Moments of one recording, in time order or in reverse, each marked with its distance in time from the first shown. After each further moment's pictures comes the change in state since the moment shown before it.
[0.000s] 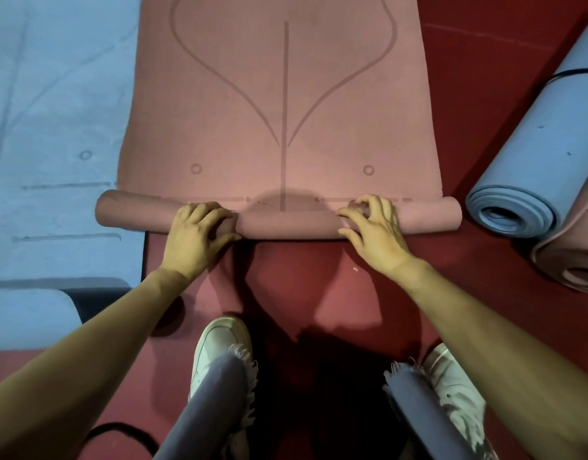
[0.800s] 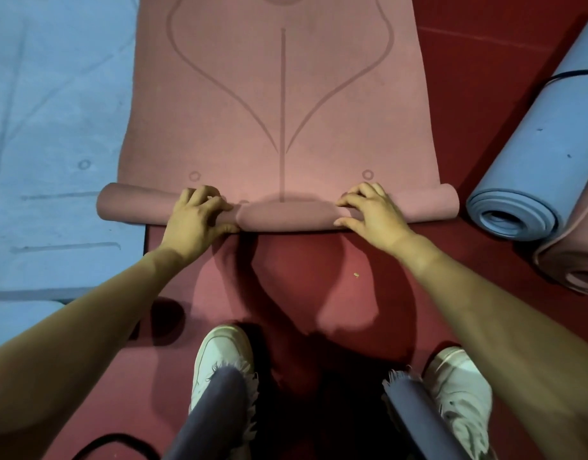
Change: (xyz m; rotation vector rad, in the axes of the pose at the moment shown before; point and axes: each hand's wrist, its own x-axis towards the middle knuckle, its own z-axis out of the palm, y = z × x) left_hand 0.037 -0.016 -0.002 -0.030 -0.055 -0.015; right_hand 0.042 0.005 -0.021 0.088 -0.172 -0.012
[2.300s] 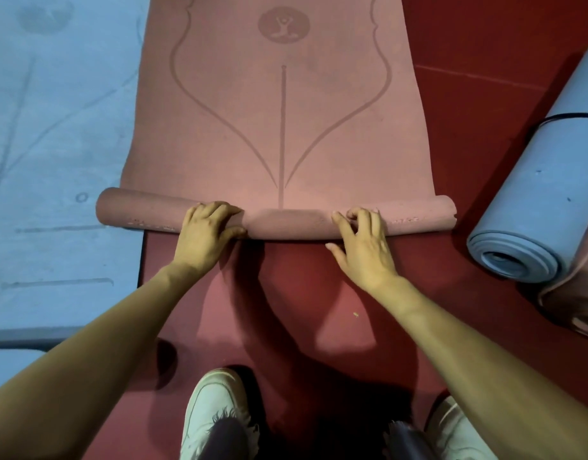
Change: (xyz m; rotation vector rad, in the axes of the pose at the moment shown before) left_hand 0.050 0.013 0.004 -0.035 -0.005 -0.077; right_hand 0.014 -0.011 0.022 -0.232 0.277 0.029
